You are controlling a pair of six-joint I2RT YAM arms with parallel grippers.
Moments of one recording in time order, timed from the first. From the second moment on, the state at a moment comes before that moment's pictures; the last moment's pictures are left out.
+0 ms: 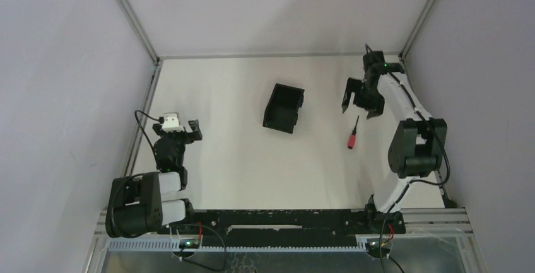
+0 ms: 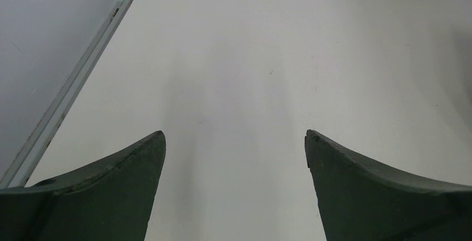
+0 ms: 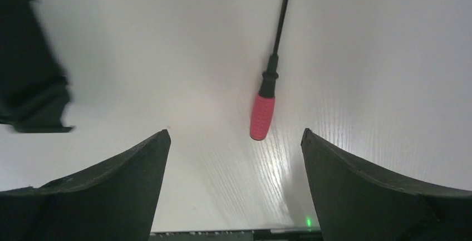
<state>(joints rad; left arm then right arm) 0.14 1.26 0.11 1.10 0.08 -0.01 0.02 1.70 1.57 -1.07 -0.01 0.30</state>
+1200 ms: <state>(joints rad) 0.14 1.26 0.11 1.10 0.08 -0.01 0.01 1.83 1.72 -1.29 0.01 0.25</state>
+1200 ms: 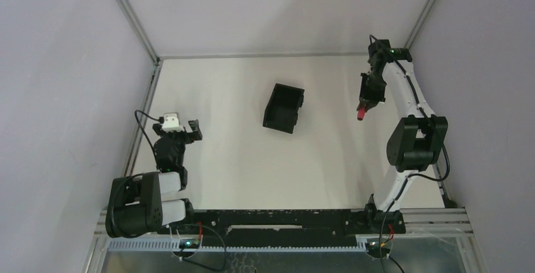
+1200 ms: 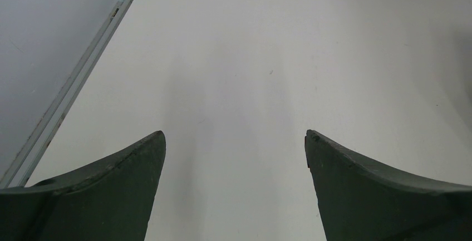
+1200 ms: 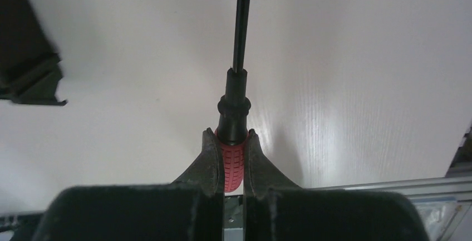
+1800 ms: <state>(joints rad) 0.14 1.26 0.11 1.10 0.08 -0.01 0.46 2.18 2.32 -1.27 -0.07 0.36</state>
